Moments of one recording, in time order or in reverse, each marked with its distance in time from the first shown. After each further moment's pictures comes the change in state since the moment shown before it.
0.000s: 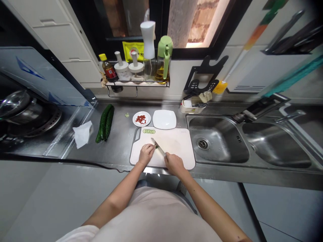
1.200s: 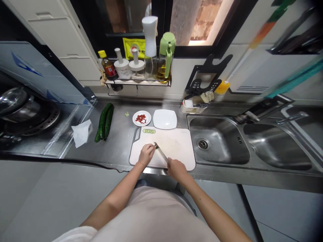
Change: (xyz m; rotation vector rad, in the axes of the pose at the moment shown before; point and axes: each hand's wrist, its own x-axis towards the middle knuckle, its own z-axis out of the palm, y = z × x) left_hand 0.000 0.001 0.001 -0.009 -0.023 0.007; right_hand -0.012 0.009 0.011 -0.009 -0.061 -0.002
